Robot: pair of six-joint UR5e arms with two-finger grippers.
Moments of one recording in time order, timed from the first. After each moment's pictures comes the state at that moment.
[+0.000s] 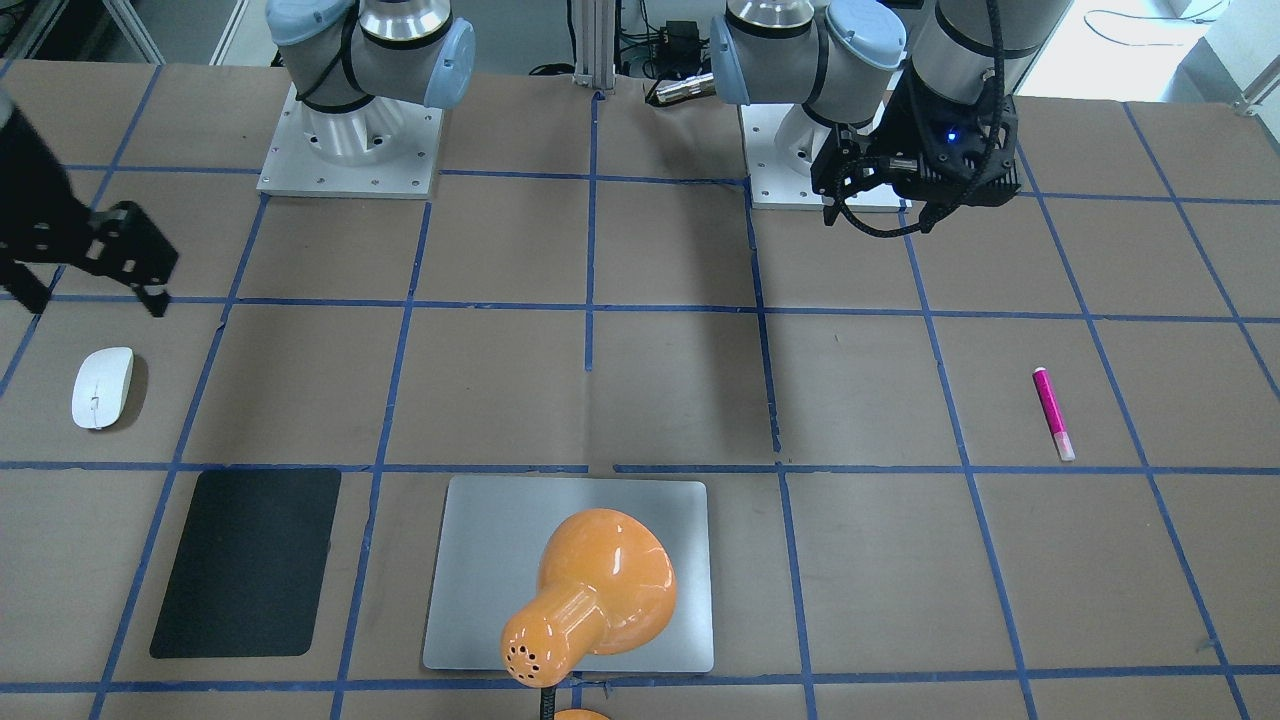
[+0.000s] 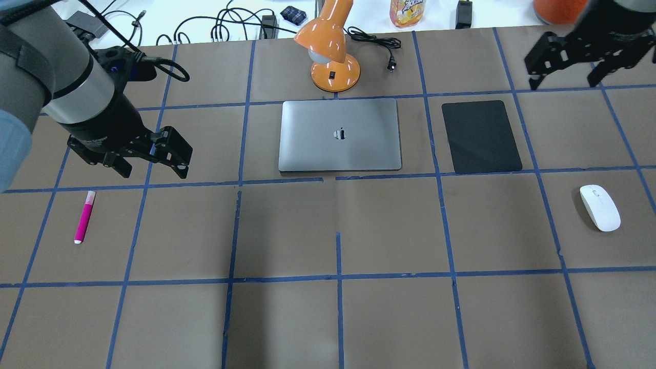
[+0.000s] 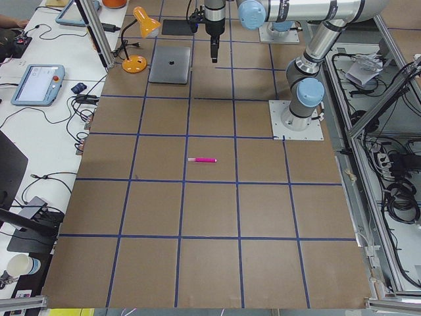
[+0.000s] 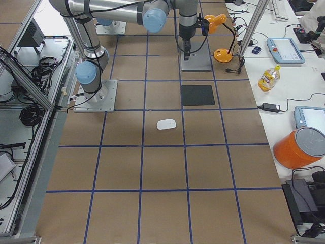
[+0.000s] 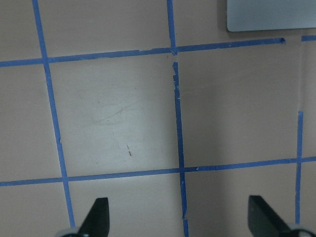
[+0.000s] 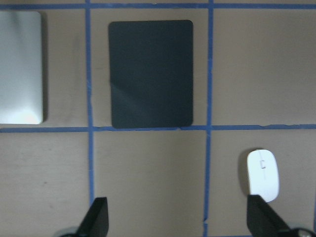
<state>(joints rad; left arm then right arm) -1.50 -1.43 -1.74 -1.59 1.57 0.14 1.26 -1.52 1.55 -1.66 -1.57 -0.32</state>
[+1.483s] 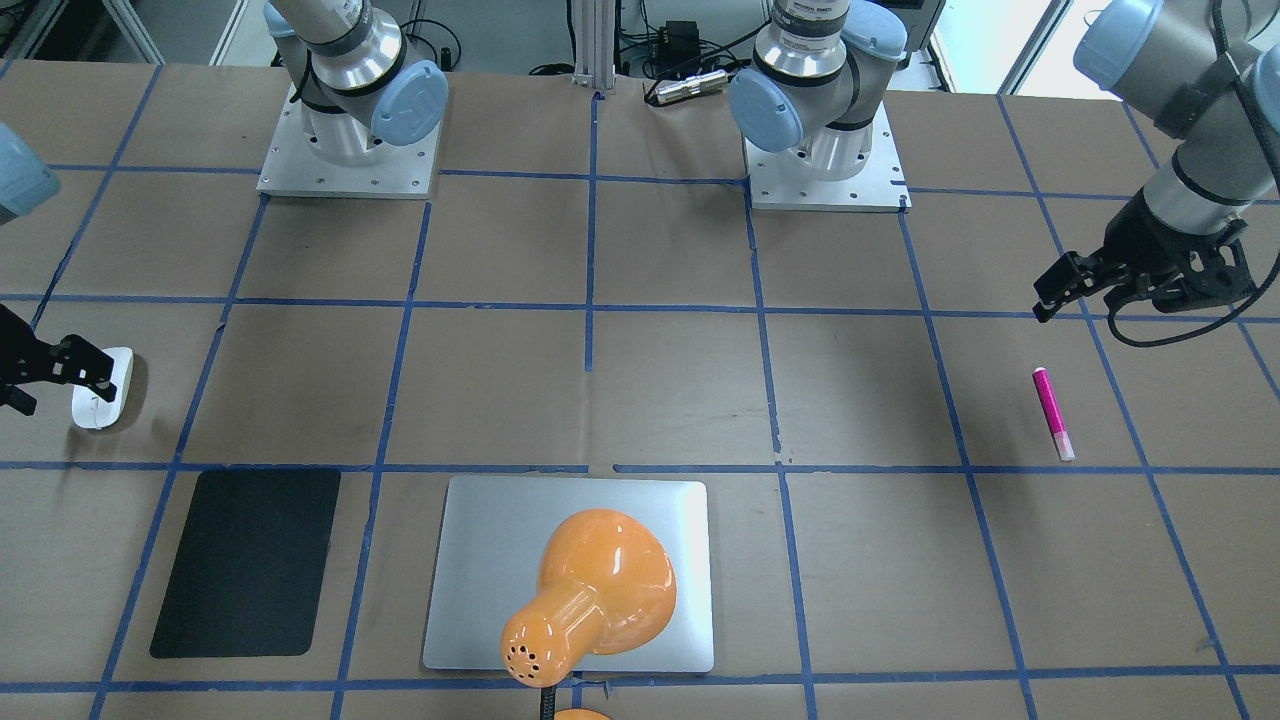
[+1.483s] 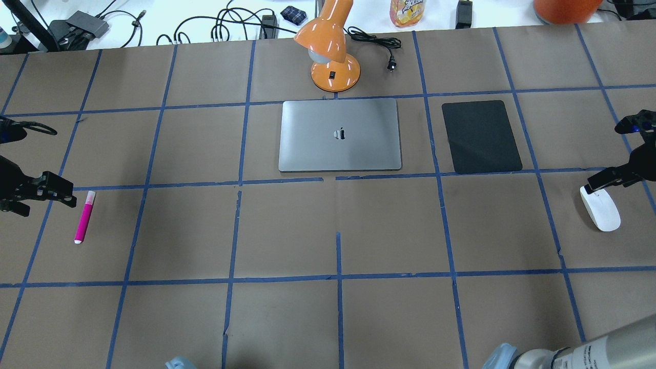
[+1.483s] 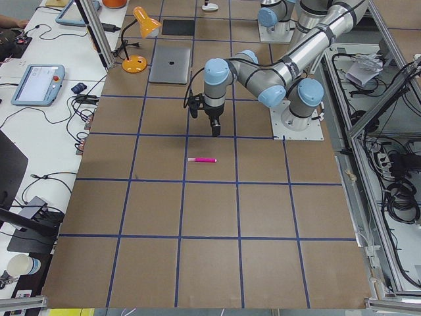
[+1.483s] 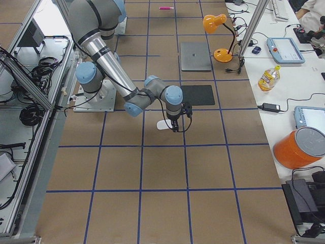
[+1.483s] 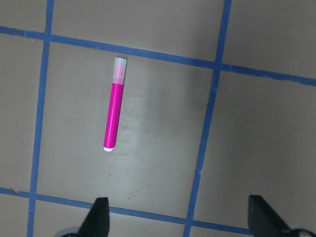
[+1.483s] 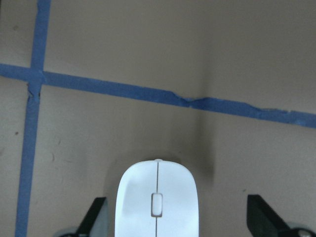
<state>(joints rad) -0.88 -1.56 -2.02 -1.14 1.58 0.53 0.84 -1.23 2.00 -2.32 -1.50 -0.89</state>
